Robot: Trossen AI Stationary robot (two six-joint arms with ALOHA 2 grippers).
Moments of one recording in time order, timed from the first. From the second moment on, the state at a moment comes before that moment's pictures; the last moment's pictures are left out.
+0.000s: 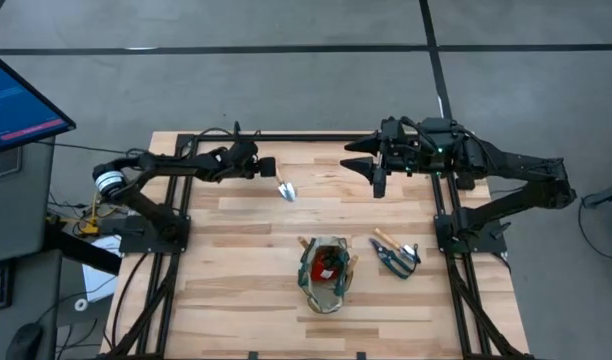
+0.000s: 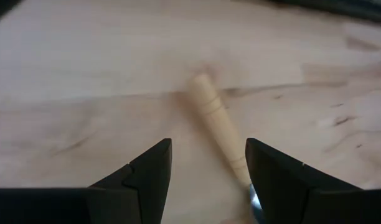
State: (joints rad) left arm 0.59 1.34 0.66 0.03 -0.06 -0.82; right arm -0.05 1.18 1.39 -0.39 0.12 0.28
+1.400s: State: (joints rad) left arm 0.62 1.59 0.98 -0.26 0.08 -0.97; right arm -0.16 1.18 1.39 -0.45 0.02 0.12
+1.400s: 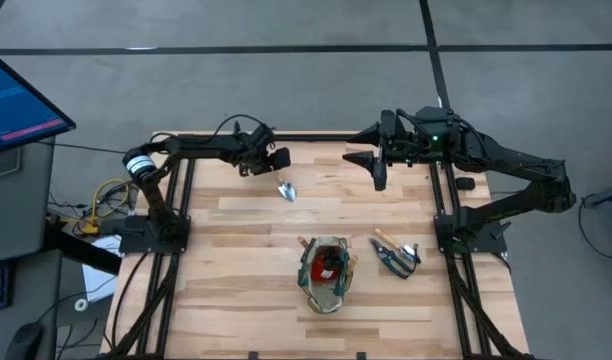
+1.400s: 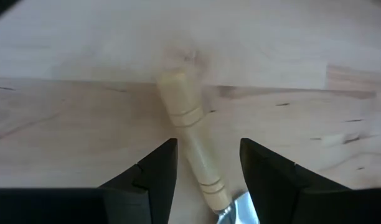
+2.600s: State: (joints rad) left arm 0.58 1.46 0.98 -0.28 -0.07 -0.85; right arm -0.18 1.18 1.39 -0.46 0.02 0.10
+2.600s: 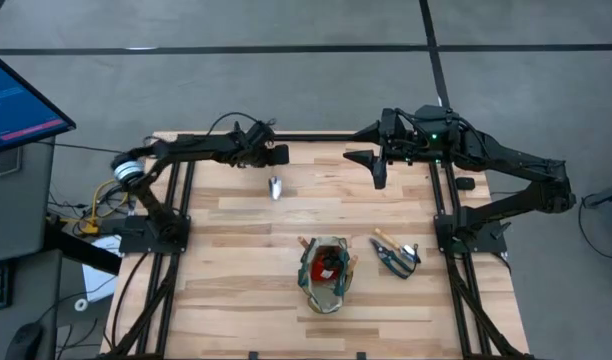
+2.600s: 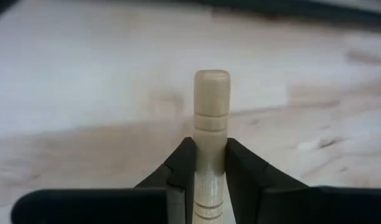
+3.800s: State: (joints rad) left arm -0.76 1.14 0.98 -0.24 -1.30 -0.93; right arm 0.06 1.18 1.39 -0.45 0.02 0.23
